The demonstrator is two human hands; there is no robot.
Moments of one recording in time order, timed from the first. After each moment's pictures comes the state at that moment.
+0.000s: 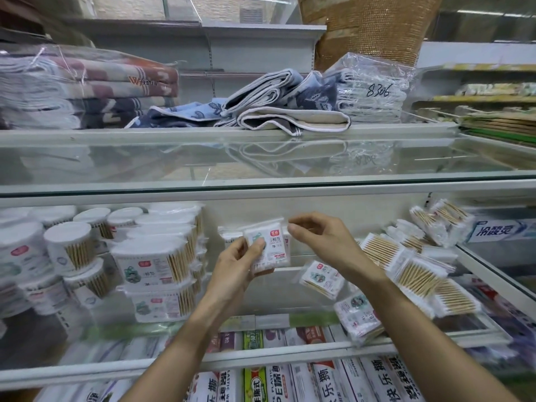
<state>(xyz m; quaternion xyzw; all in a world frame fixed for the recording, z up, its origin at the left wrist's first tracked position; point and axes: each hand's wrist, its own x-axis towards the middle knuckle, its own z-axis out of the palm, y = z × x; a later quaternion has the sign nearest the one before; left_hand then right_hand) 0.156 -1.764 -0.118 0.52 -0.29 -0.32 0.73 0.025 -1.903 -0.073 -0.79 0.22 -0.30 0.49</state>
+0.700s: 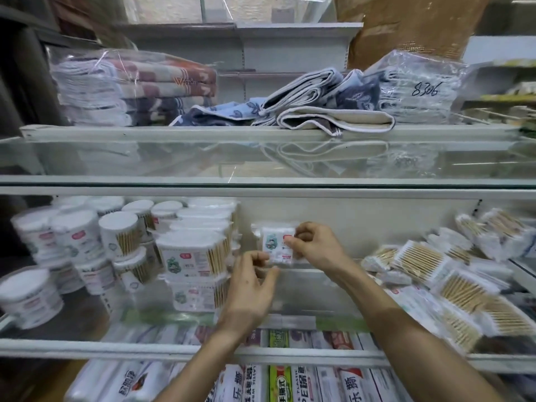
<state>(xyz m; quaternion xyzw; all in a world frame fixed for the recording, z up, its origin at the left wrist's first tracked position) 0.156 -1.719 -0.141 0.74 -0.38 -0.05 0.56 0.101 -1.882 -0.099 -0.77 0.24 -0.26 0.53</state>
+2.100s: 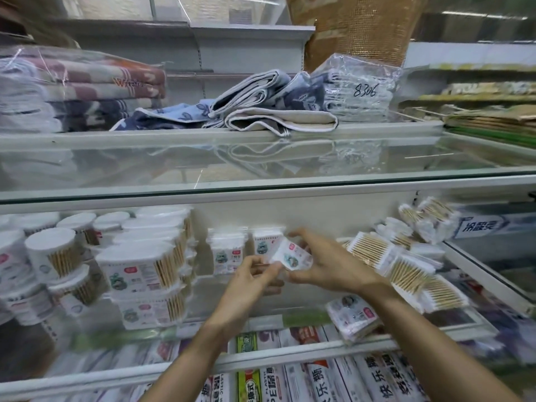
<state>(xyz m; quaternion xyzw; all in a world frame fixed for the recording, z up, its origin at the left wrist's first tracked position) 0.132 -1.770 -0.137 0.63 -0.34 -0.33 0.61 0.003 -1.911 -0.089 -0.94 0.21 -0.15 0.23</state>
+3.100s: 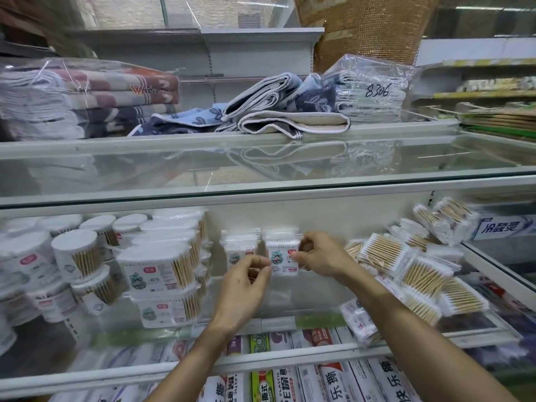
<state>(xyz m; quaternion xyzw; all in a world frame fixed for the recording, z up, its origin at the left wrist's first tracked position) 0.148 -1.750 -0.137 0.72 -0.41 -0.10 0.55 0.051 -1.924 -0.108 -0.85 0.30 -0.18 0.41</state>
